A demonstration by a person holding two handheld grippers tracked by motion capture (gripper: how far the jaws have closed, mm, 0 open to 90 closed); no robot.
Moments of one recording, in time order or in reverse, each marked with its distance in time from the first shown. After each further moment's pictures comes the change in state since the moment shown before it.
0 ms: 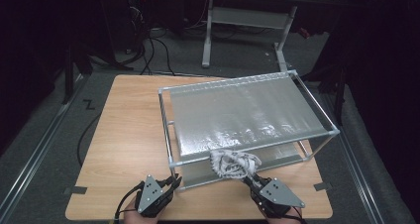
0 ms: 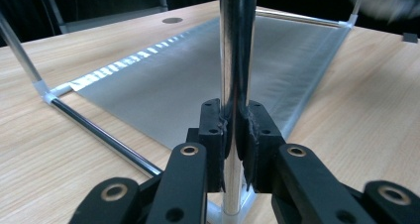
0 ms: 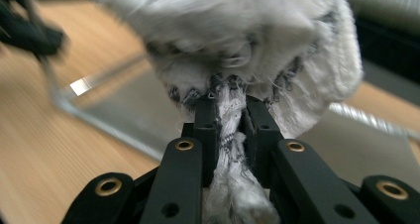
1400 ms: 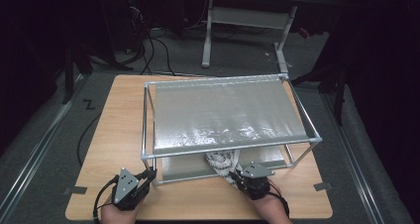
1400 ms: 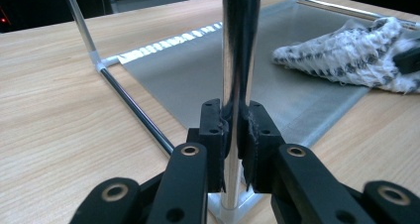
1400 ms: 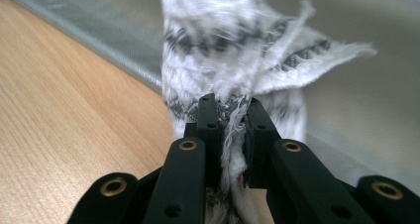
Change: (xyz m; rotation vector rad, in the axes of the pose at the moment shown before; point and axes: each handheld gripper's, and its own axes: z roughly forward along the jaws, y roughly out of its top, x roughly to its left) left arm 0.049 -0.005 -0.027 0.061 0.142 -0.065; right arm -0.010 -0.033 0.081 0.247 0.162 0.094
